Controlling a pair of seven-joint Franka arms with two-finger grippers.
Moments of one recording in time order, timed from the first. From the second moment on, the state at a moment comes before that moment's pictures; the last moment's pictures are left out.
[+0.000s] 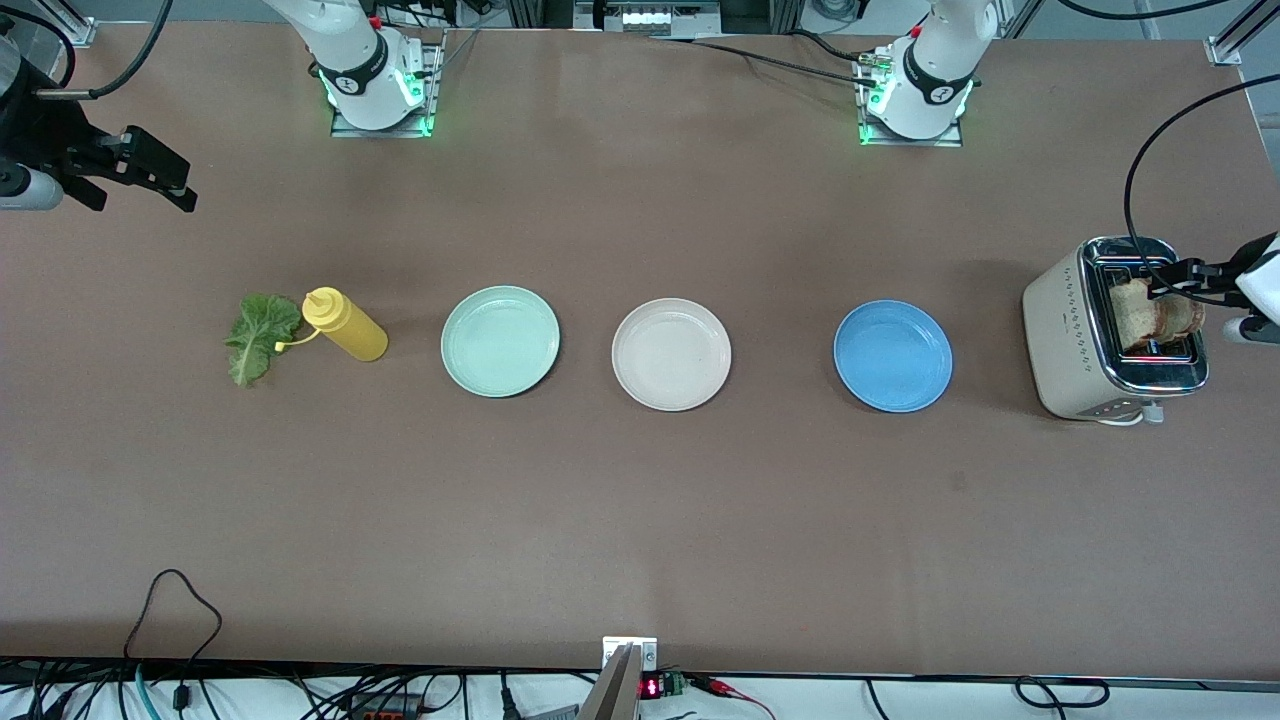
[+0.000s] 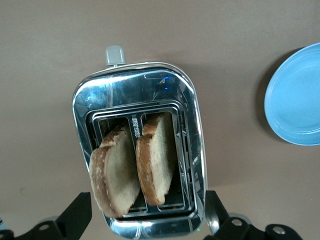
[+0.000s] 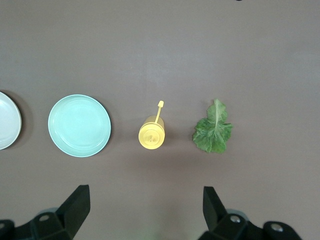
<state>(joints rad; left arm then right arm) 0.33 0.14 -0.02 -1.86 0.12 1.85 0.39 0.03 -0.08 0.04 -1.61 0.01 1.54 0.07</state>
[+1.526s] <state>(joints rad) 0.38 0.17 -0.03 -1.98 0.06 2.00 0.48 0.03 -0.08 0.03 -1.62 0.01 1.54 0.07</state>
